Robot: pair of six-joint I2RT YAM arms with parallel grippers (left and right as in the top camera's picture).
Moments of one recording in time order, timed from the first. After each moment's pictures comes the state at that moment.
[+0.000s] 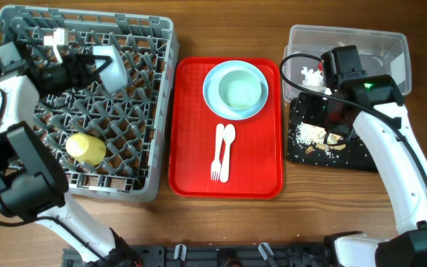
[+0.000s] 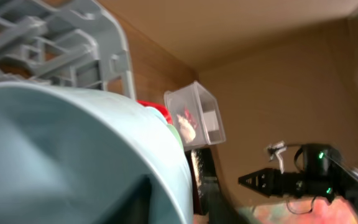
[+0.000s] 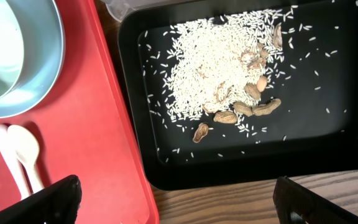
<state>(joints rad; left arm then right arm) 0.43 2.01 1.47 -0.66 1.36 0.03 0.16 1.49 1.30 -1.17 0.07 0.43</state>
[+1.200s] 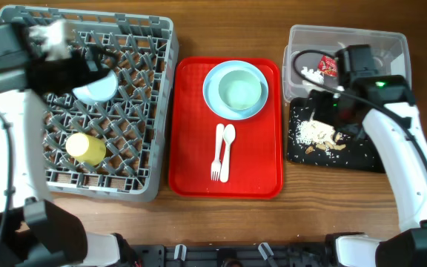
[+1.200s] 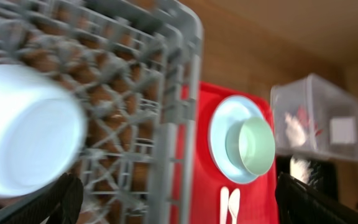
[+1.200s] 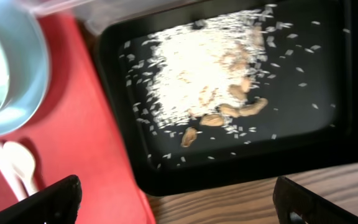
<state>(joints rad) 0.26 1.61 1.47 -0.85 0.61 -0.09 0.07 1.48 1.30 -1.17 0.06 0.44</state>
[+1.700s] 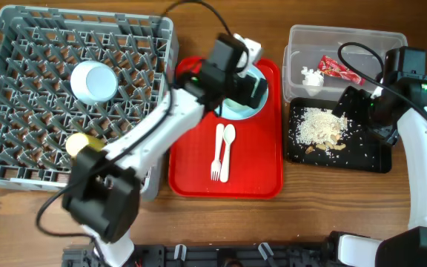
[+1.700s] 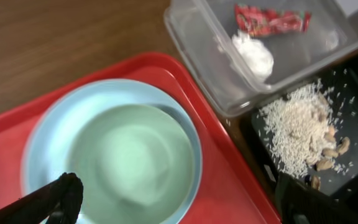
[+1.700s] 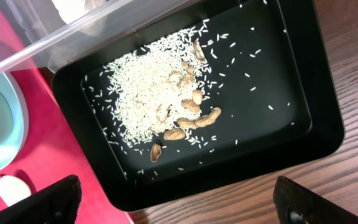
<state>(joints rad) -0.61 1.87 1.47 -0.42 0.14 -0.12 -0.17 1.46 1.30 -1.17 -0.02 0.35</state>
